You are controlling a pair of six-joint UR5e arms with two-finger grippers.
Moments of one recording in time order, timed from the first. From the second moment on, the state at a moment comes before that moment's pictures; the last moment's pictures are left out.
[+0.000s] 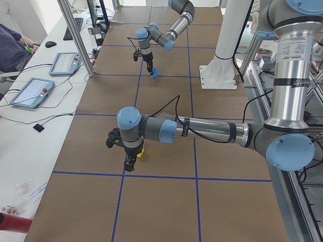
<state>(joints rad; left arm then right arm) -1.51 -1.58 -1.67 -1.60 -2.29 0.12 0.62 -0.56 1.12 -1.49 2.15 1.07</state>
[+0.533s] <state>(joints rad) -1.51 -1.60 -1.69 -1.60 -2.29 0.12 0.62 -0.58 1.17 -1.49 2.15 1.06</state>
